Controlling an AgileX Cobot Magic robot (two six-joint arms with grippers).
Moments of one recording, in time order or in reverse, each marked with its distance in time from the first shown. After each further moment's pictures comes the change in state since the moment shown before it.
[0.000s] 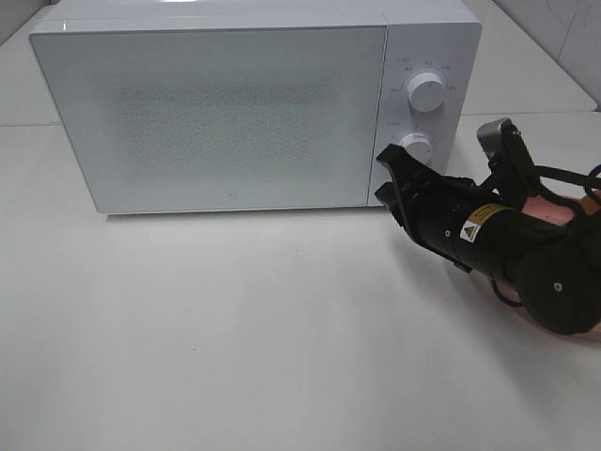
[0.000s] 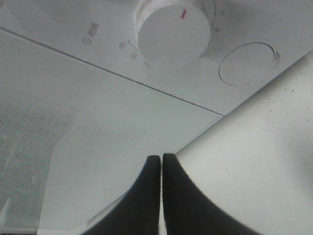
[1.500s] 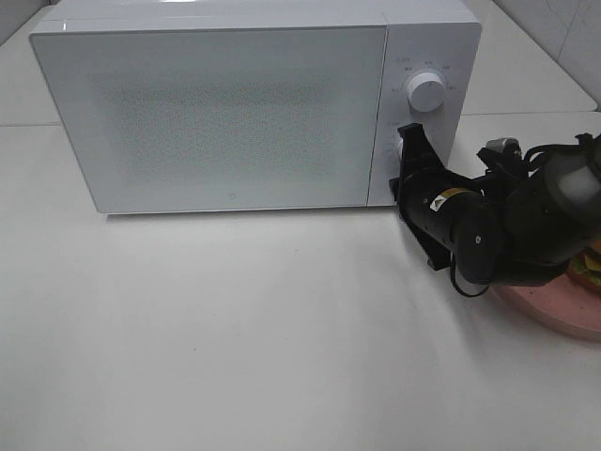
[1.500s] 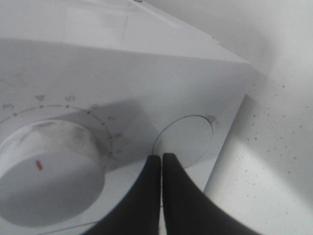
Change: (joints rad) left arm 0.000 0.000 0.000 0.000 0.000 0.000; right arm 0.000 0.176 -0.218 0.347 0.083 0.171
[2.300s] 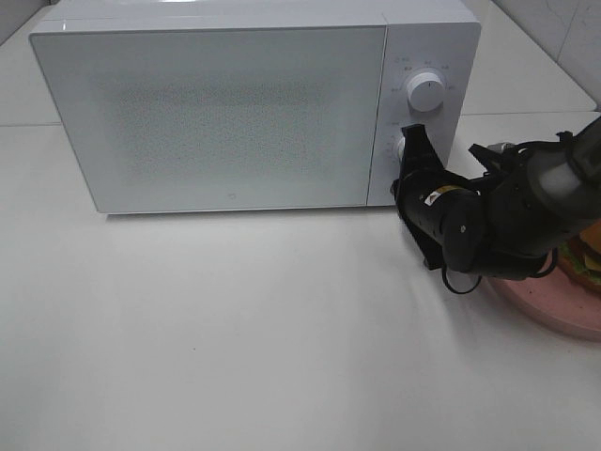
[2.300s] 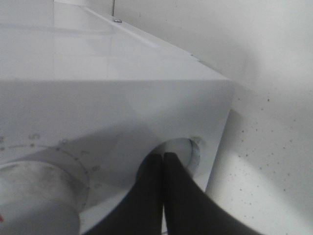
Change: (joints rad) left arm 0.000 0.000 0.000 0.000 0.000 0.000; right arm 0.001 0.035 -0.065 0.095 0.033 -0.008
